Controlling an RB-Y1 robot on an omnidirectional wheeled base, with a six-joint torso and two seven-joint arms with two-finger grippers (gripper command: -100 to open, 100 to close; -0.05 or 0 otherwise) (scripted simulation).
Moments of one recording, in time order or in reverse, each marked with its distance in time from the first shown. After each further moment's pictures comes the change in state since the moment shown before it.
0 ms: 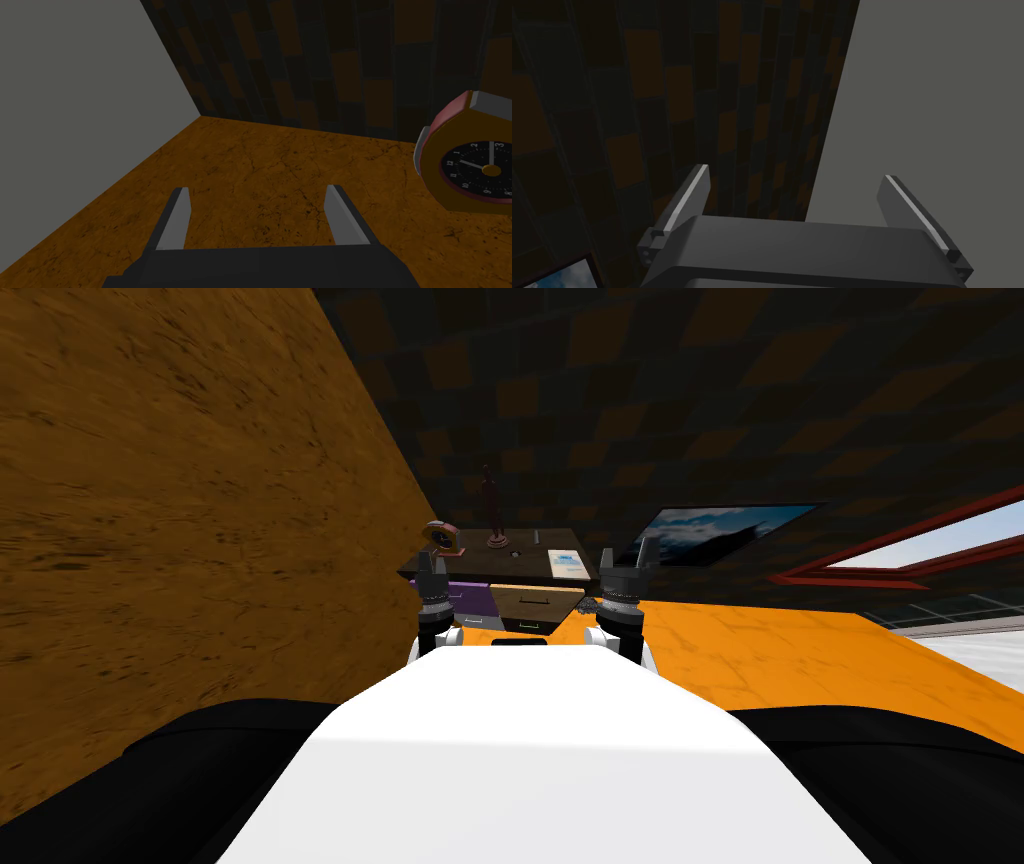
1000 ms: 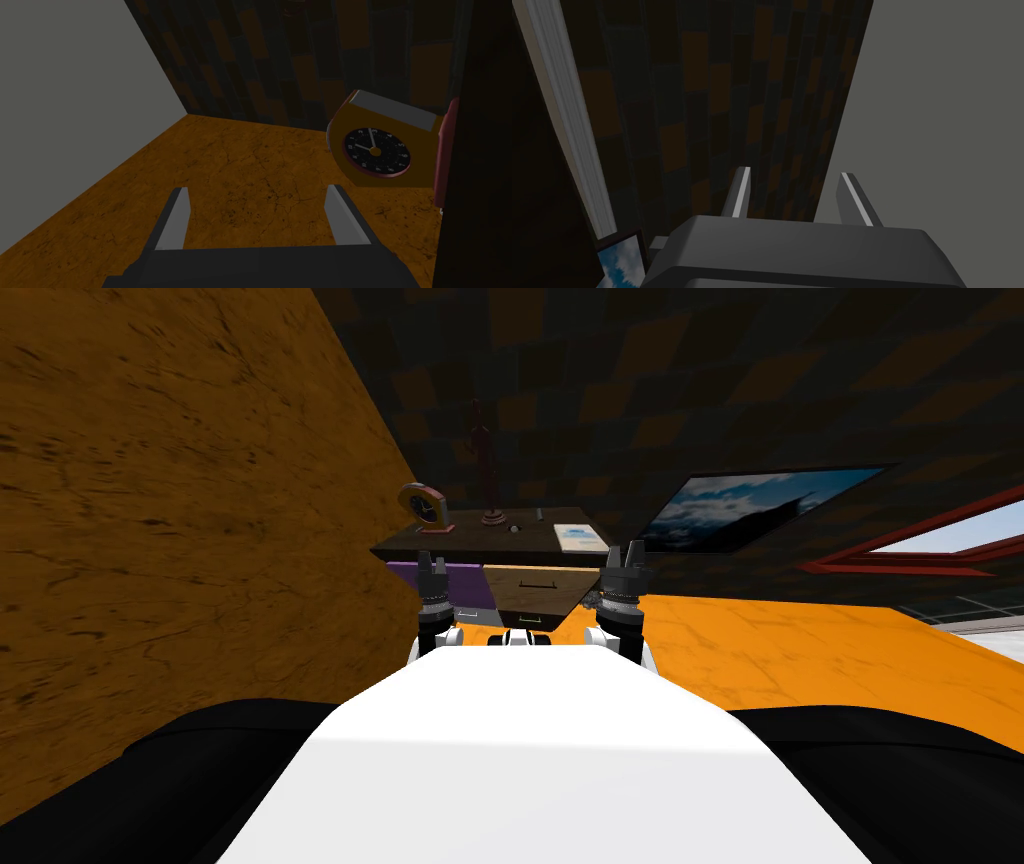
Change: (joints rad) left arm 0.000 0.000 0.000 0.000 0.000 0.000 0.000; right arm 0.000 0.000 0.000 0.000 0.000 0.000 0.000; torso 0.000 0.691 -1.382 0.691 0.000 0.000
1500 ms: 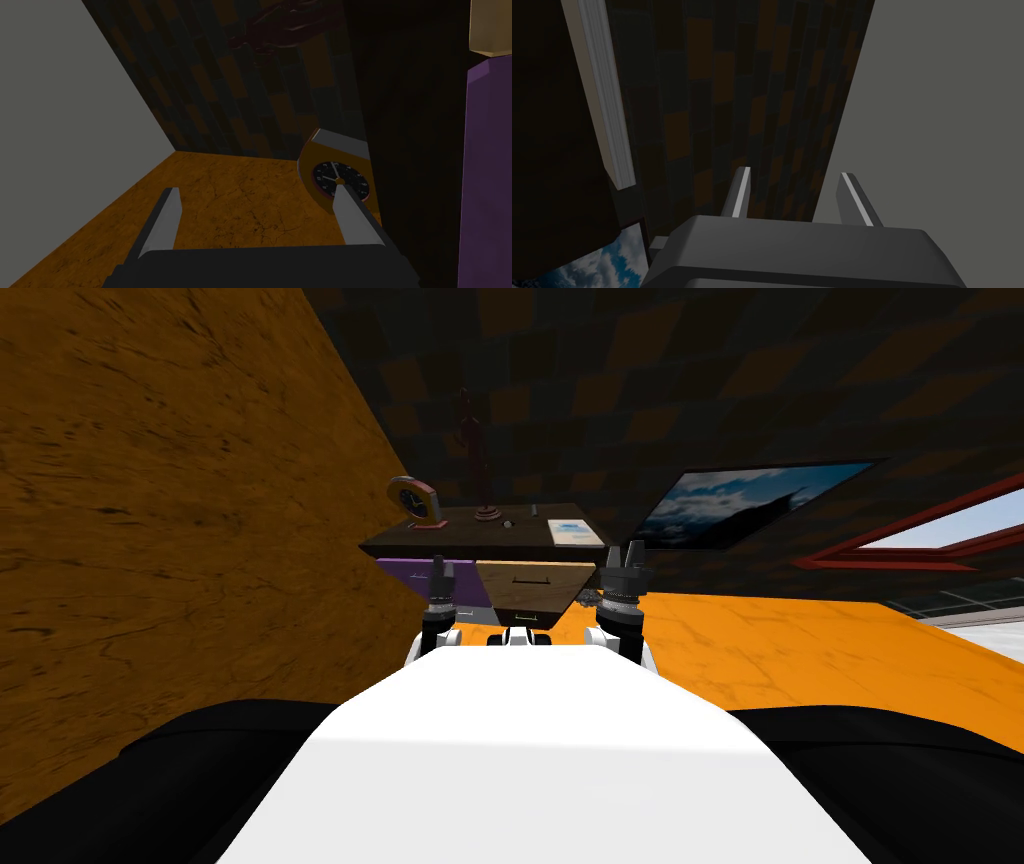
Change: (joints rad) left arm -0.019 0.101 -0.008 0.067 -0.011 0.022 -0.006; right arm 0.000 0.000 0.000 0.001 0.000 0.000 0.000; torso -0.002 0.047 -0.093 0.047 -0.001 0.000
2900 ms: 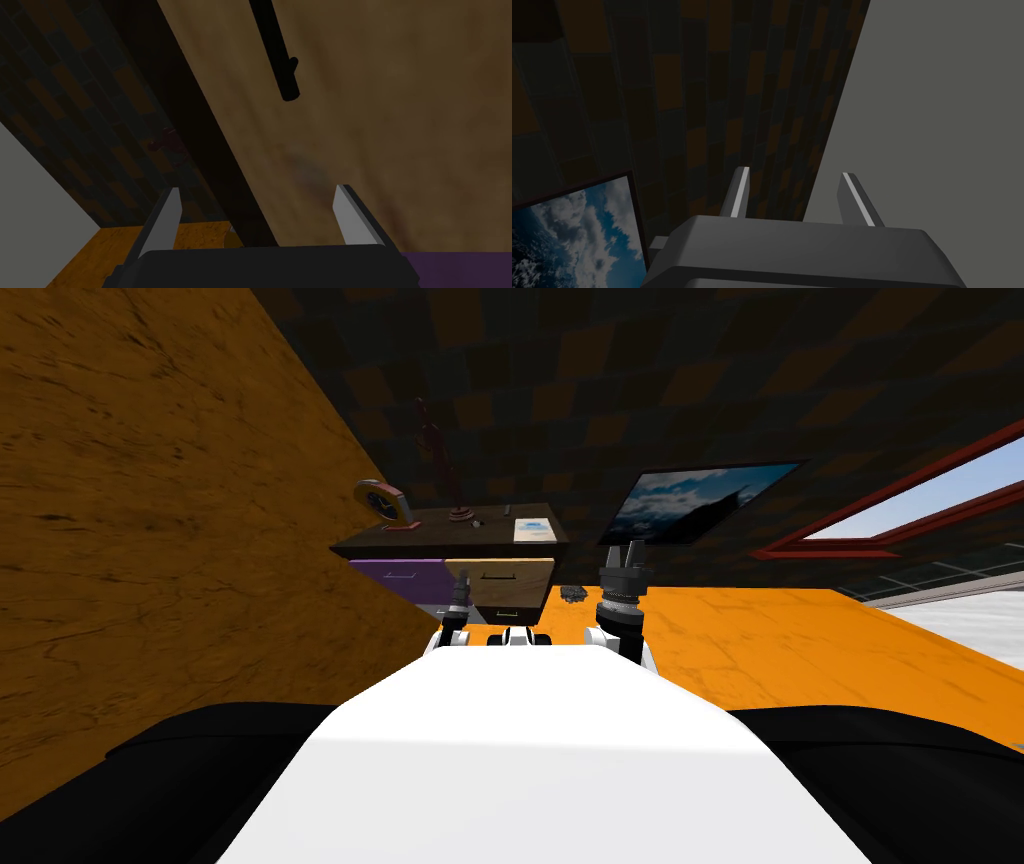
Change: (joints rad) left arm -0.069 0.002 -0.029 0.280 -0.045 0.123 -0.022; right arm 0.000 0.000 0.000 0.000 0.000 0.000 0.000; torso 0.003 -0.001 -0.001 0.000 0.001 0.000
